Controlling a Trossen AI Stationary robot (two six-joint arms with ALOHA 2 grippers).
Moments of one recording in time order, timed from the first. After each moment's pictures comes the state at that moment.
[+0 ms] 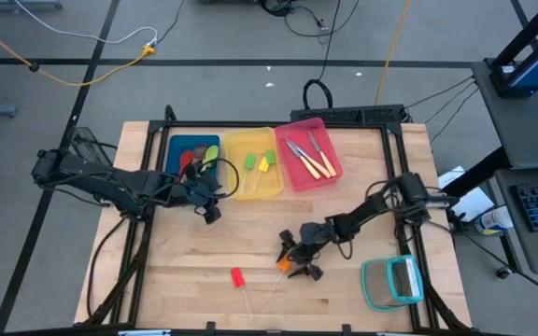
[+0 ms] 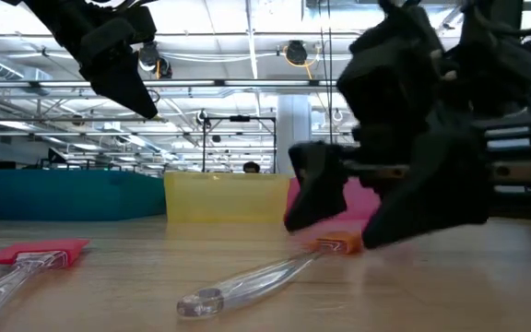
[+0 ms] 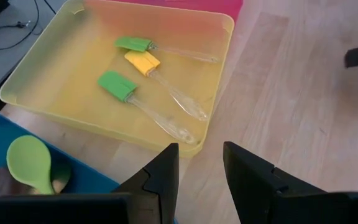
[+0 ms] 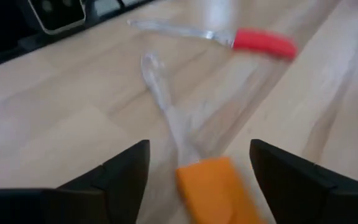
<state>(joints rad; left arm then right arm) -0.13 1.09 0.74 -0.52 -0.44 -0.40 0.27 2.01 0.73 0.80 -0.36 -0.23</state>
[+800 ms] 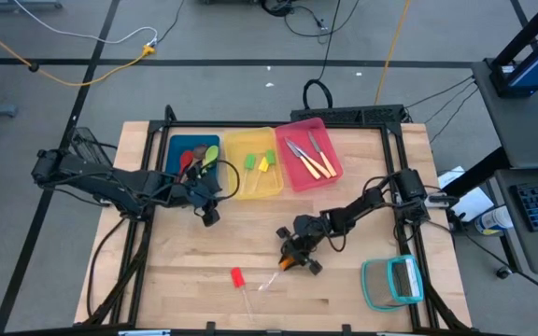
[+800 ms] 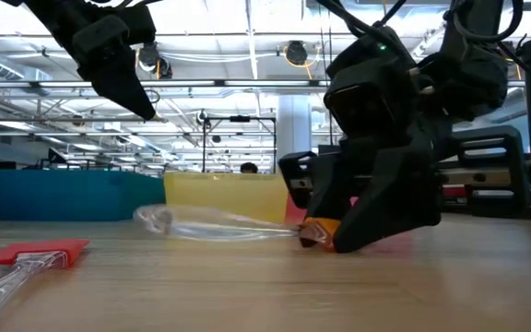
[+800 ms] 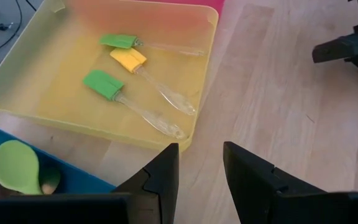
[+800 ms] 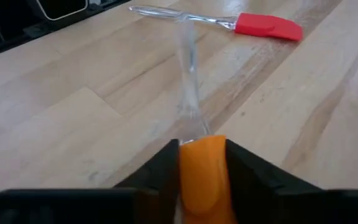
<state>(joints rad) -0.13 1.09 0.74 -0.52 -0.39 -0.36 0.21 2.04 0.75 0.61 -0.45 -0.33</state>
